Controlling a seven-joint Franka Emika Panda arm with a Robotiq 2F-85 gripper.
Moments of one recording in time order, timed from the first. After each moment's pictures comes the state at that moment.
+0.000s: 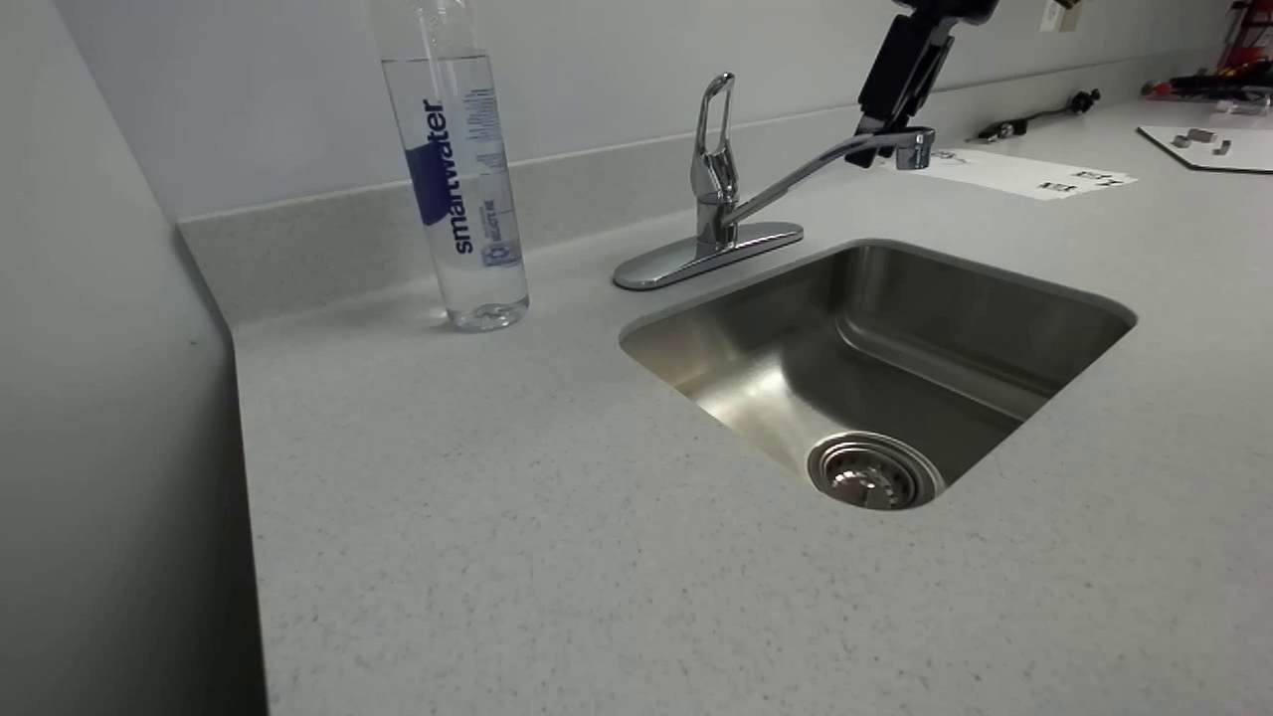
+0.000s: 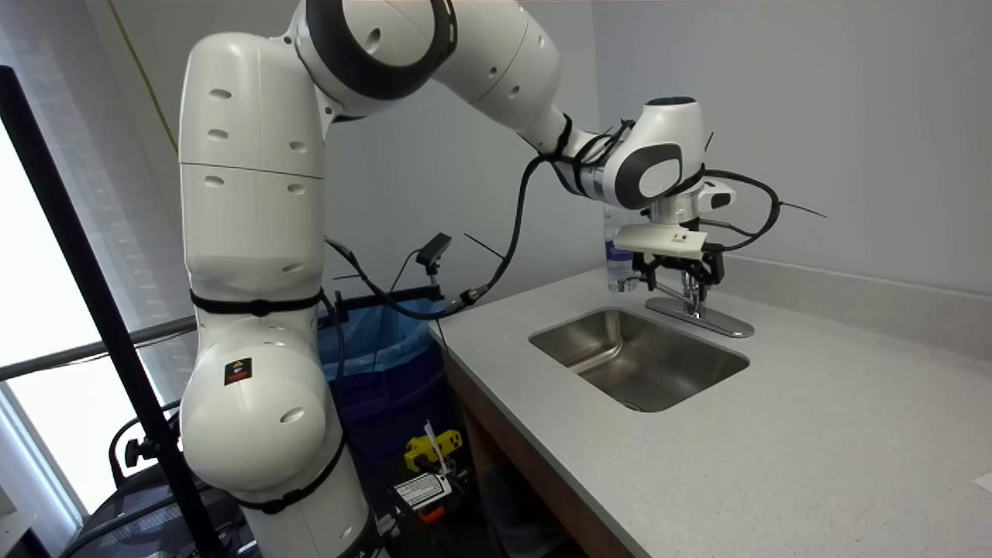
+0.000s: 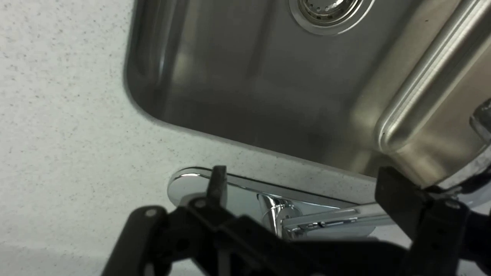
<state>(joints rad) -0.01 0.28 0.06 -1.95 0.19 2.45 -0.39</state>
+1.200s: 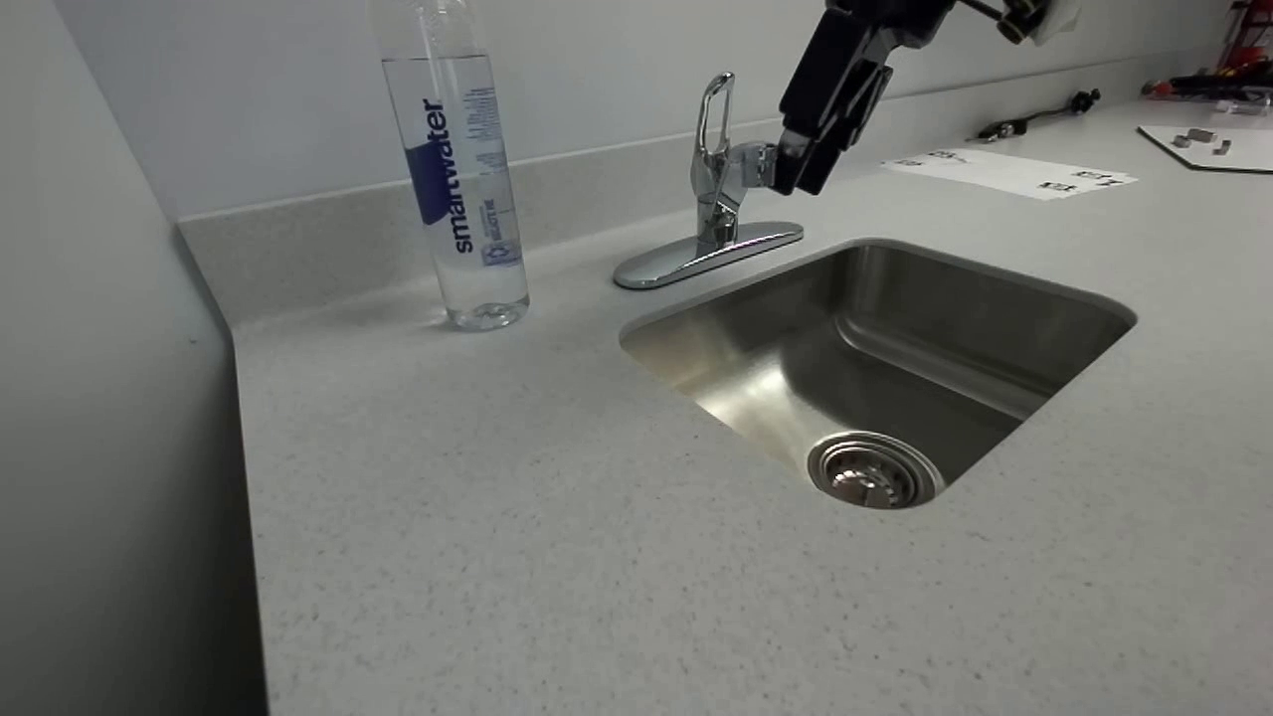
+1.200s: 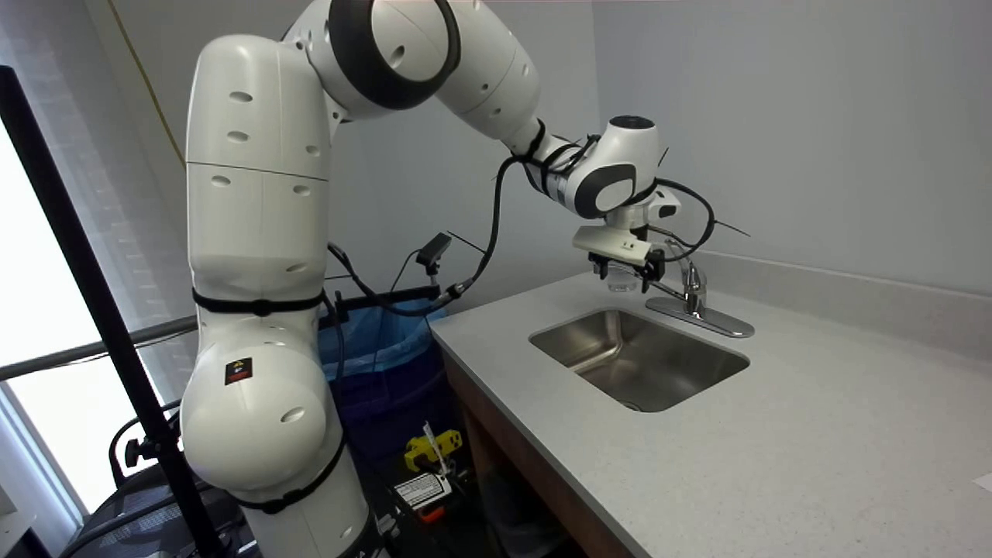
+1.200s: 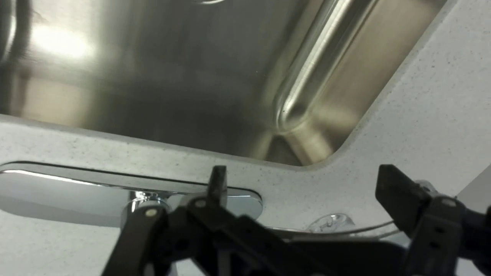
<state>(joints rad) 0.00 0.30 0.22 -1.96 0.36 2.53 -0.41</state>
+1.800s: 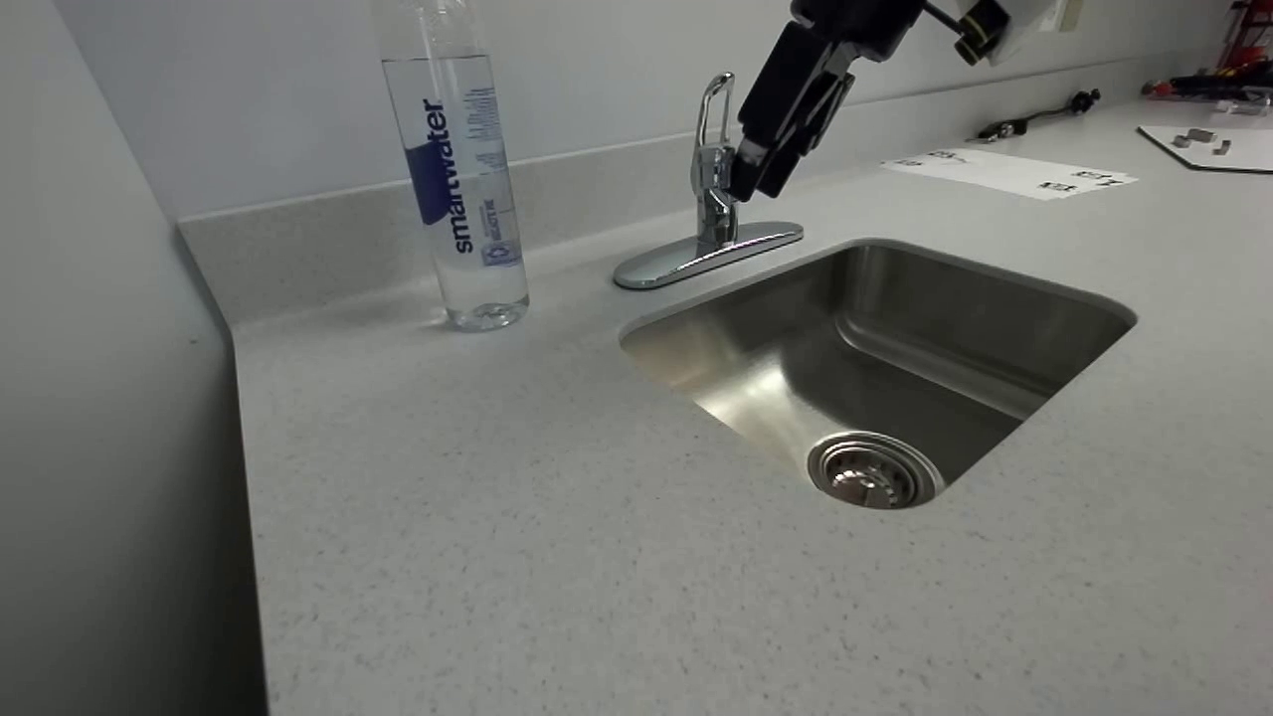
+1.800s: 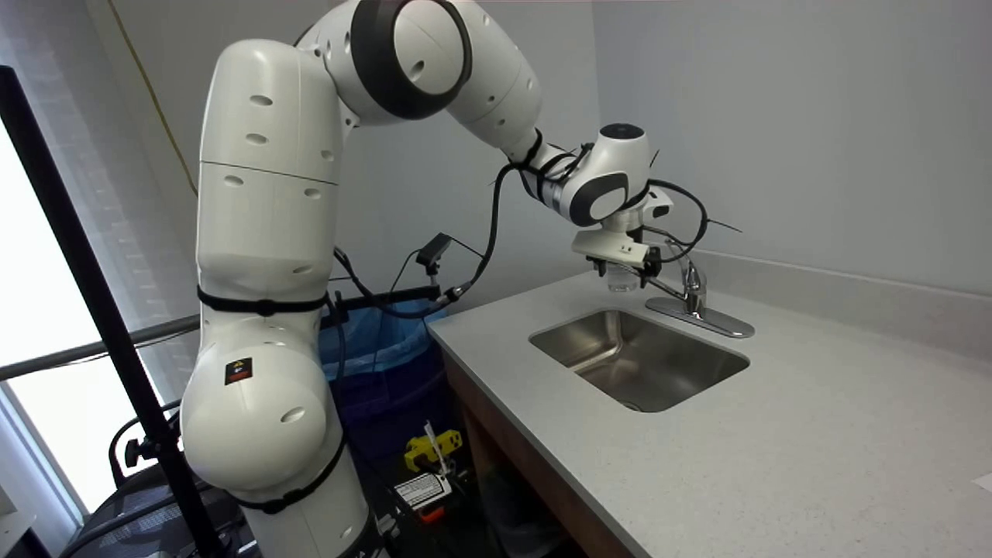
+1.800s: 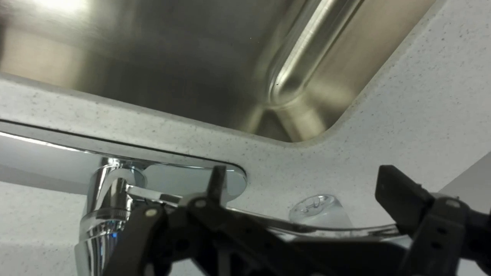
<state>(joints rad) -0.01 0.35 0.26 -1.94 0.36 2.63 -0.45</state>
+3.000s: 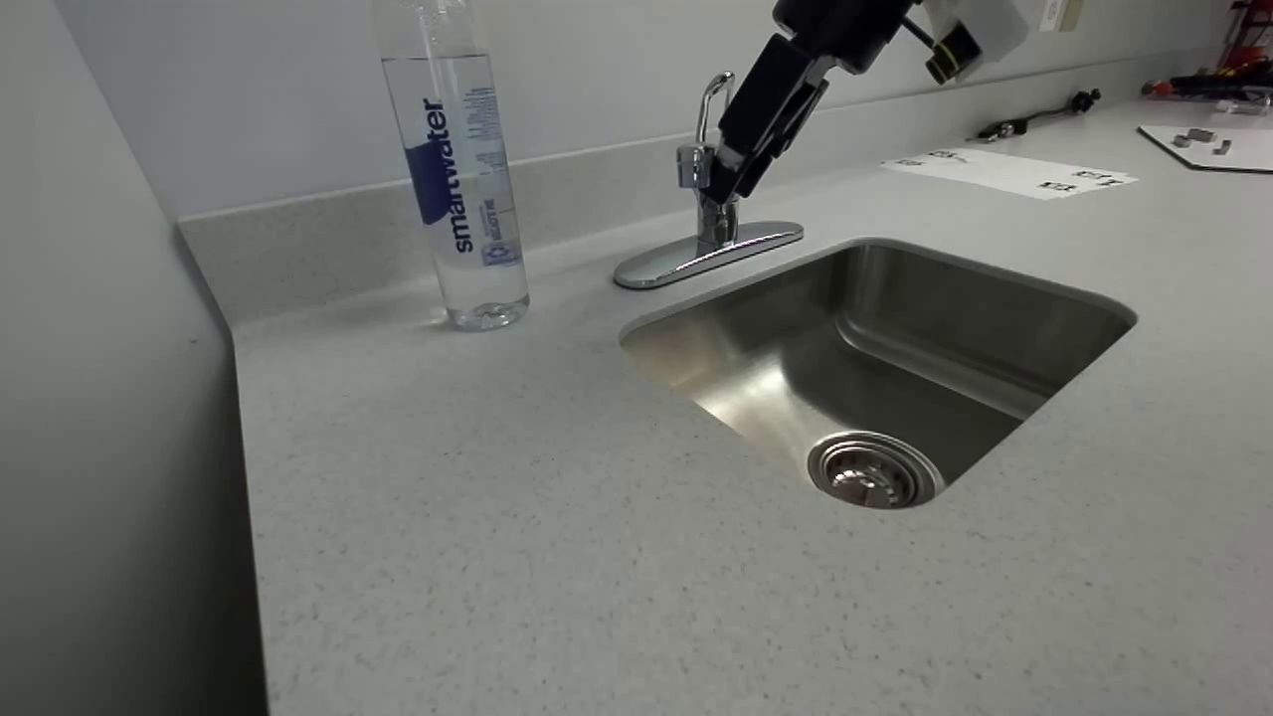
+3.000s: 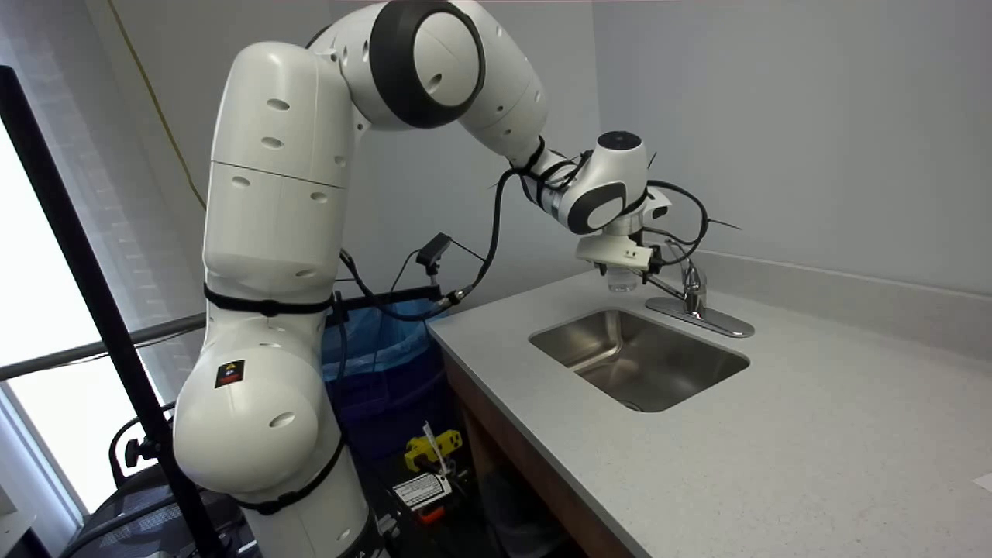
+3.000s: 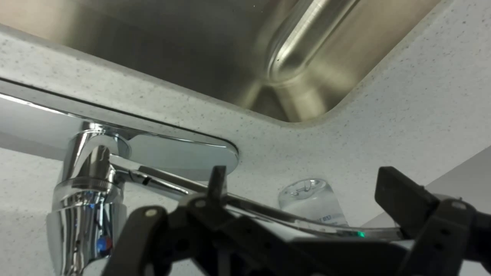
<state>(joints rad) -0.07 0.39 0.35 -1.93 0.38 2.73 -0.56</state>
